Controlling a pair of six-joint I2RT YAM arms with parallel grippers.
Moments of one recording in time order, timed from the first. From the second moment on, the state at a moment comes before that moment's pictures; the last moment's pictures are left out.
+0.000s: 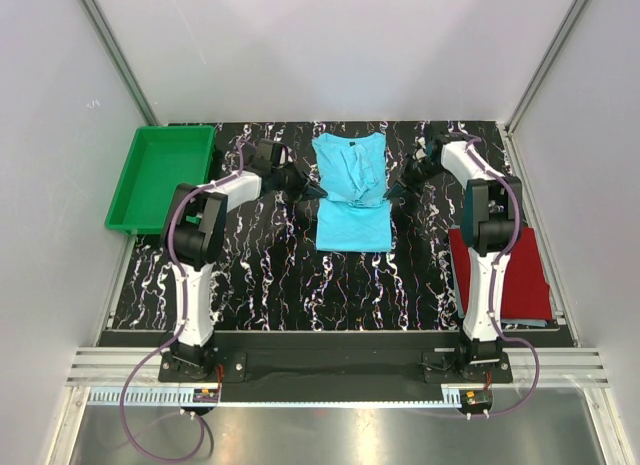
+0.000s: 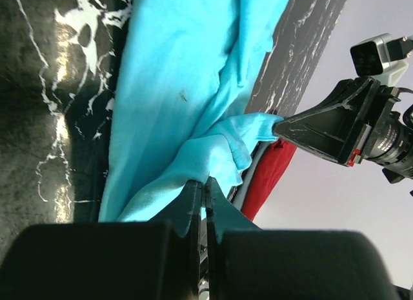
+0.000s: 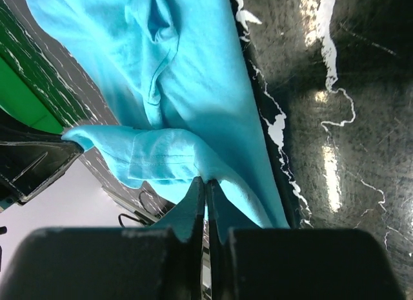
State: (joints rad) left arm -0.31 2.13 1.47 -0.13 0.63 -1.06; right arm 0.09 2.26 1.84 -0.85 -0.57 0.57
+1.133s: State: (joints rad) left arm -0.38 1.95 1.47 -0.34 0.58 -0.75; right arm 0.04 2.13 1.79 -0.95 -0.57 0.52
